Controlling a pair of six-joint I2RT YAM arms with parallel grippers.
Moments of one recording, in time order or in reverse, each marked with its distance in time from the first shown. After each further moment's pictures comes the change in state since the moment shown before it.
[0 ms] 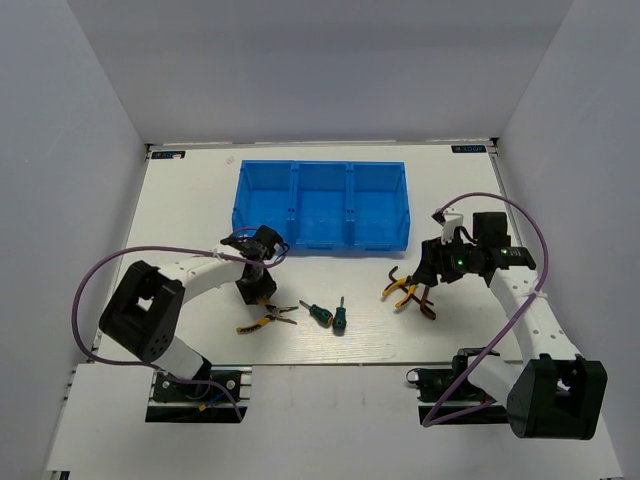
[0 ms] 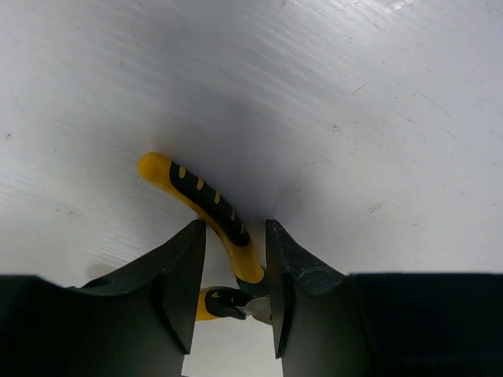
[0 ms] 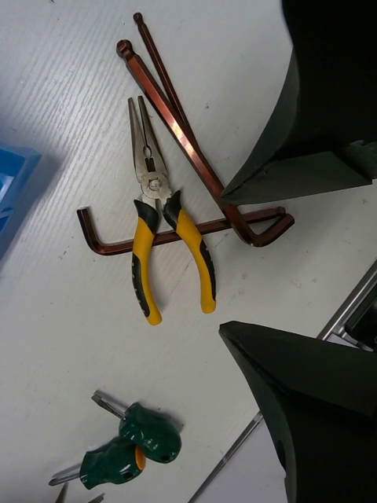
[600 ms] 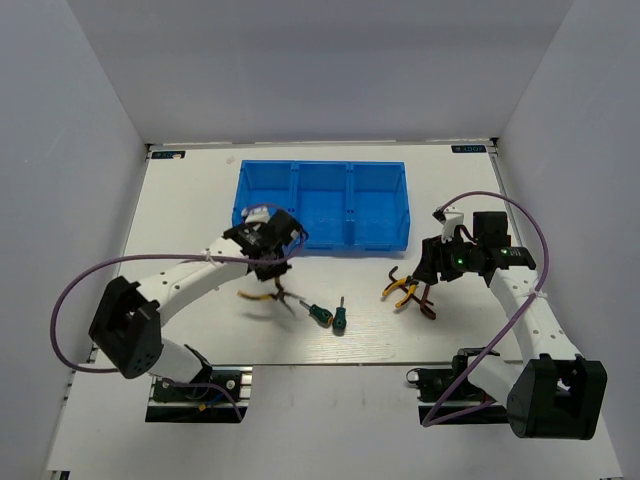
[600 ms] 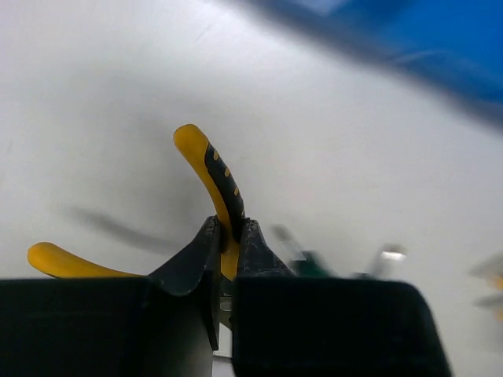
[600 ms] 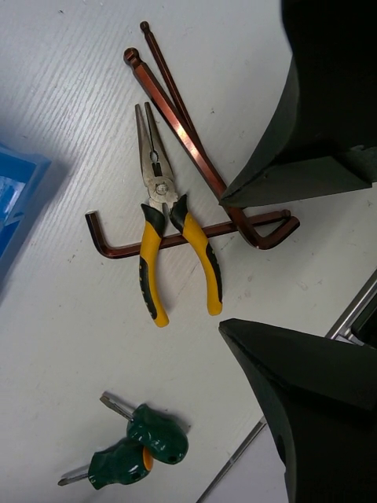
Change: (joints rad) left arm -0.167 -0.082 0.176 -0.155 -0.156 -0.021; right arm 0.000 0.000 -0.001 0.028 0.005 0.011
